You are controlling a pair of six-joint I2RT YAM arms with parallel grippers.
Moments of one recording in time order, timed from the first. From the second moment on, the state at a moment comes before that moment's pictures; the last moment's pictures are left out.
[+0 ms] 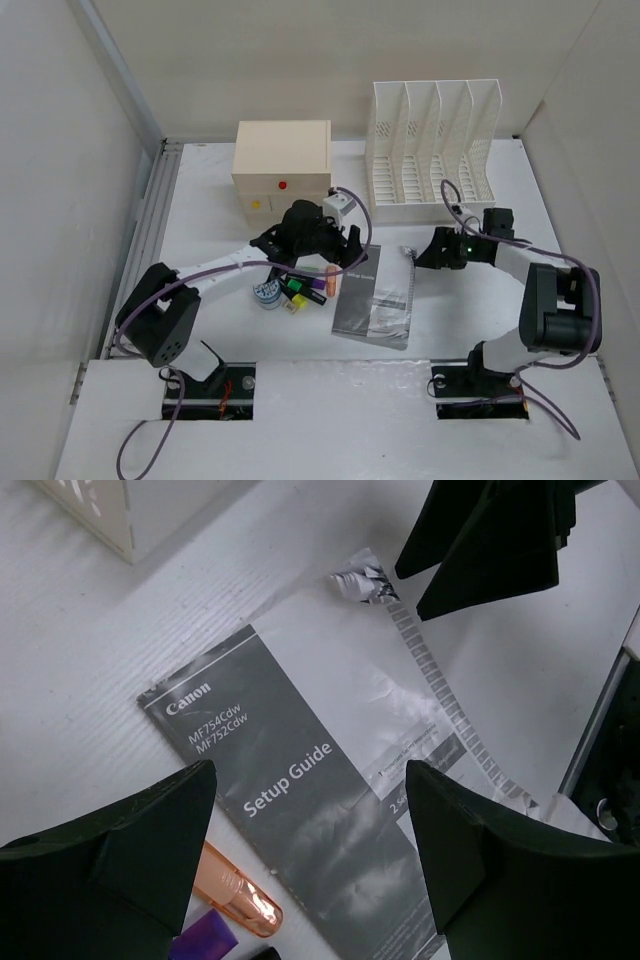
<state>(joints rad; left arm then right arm) -0.73 1.49 0.87 0.16 0.34 -0.25 -0.15 1.48 0.70 -0.25 -0.83 -0.05</state>
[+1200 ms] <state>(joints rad) -0.87 1.88 1.09 0.05 0.20 -0.22 0.07 1.67 0.72 -0.03 -0.87 0.08</state>
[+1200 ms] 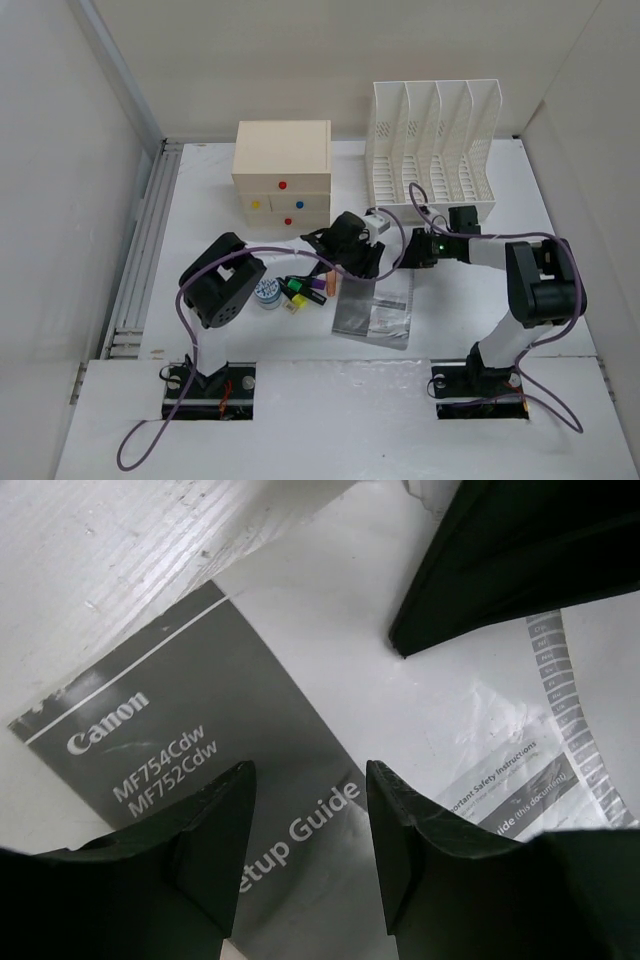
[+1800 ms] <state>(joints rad) -0.85 1.57 1.11 -0.09 0.28 -0.22 0.01 1.37 0.95 -0.42 -0.87 -0.13</state>
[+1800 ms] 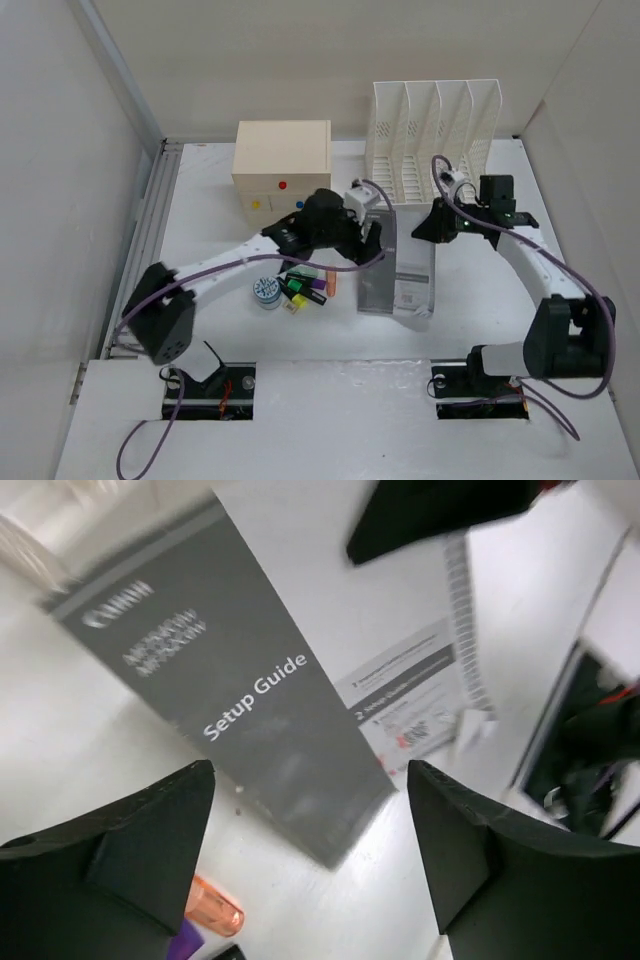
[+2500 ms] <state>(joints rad) -0.68 0.95 0.97 -0.01 0.13 -0.21 0.03 1.24 1.49 -0.44 -0.49 -0.05</state>
